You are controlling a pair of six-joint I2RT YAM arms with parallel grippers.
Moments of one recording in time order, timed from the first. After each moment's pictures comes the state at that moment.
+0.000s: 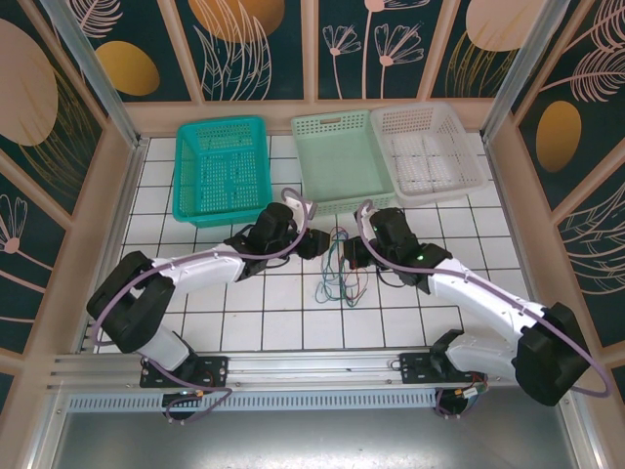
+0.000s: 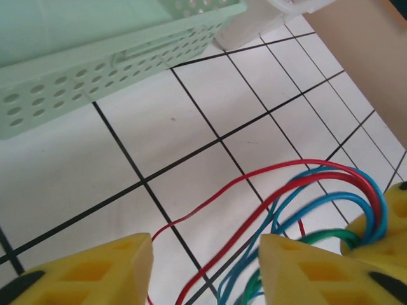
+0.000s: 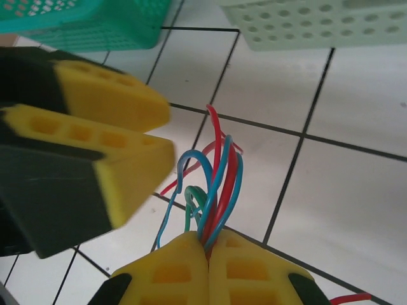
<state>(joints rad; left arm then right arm) -0.74 1.58 0.82 0.21 0.25 -0.49 0.68 1.14 0.71 -0.27 -0.17 0.42</state>
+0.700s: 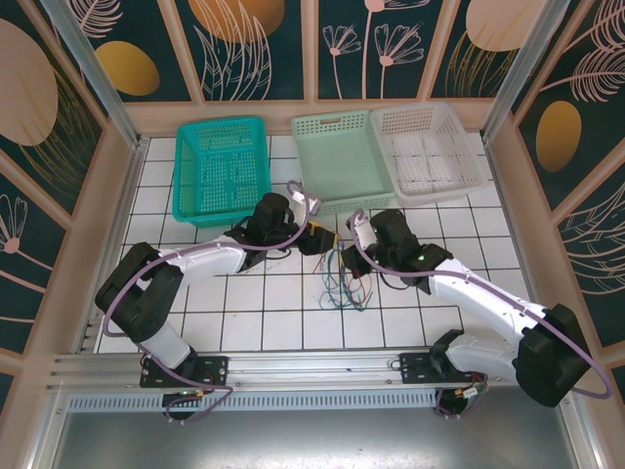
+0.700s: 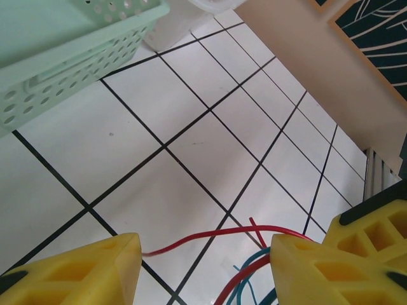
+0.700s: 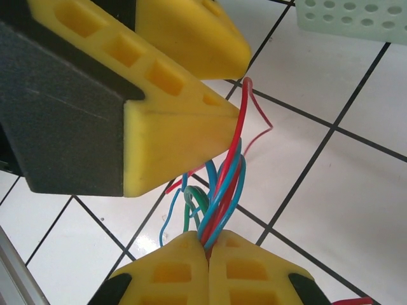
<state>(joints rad) -0.68 1.64 0.87 0.27 0.51 -0.38 0.68 1.14 0.71 -0.33 -0.26 0.23</state>
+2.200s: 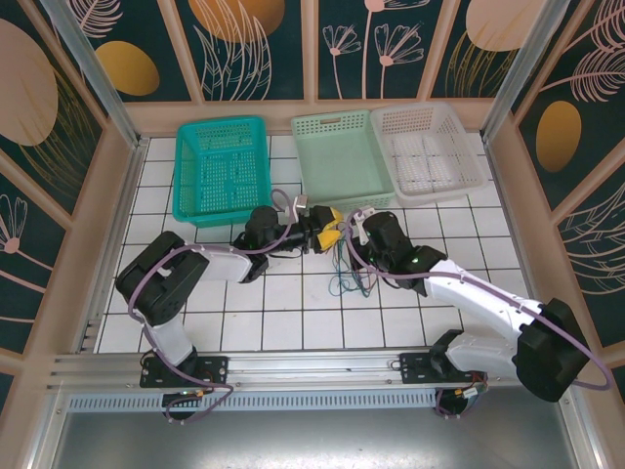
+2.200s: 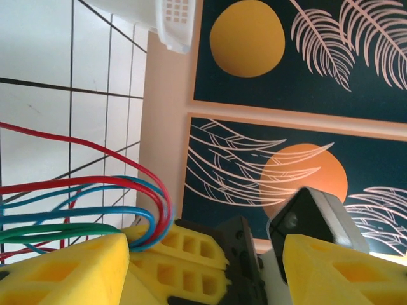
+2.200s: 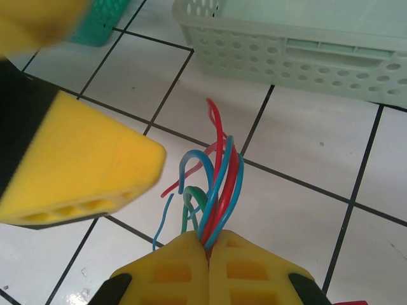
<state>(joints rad) -0.68 1.78 0.73 0.99 0.62 -1.66 0.74 1.16 0.71 -0.26 0.08 0.25</state>
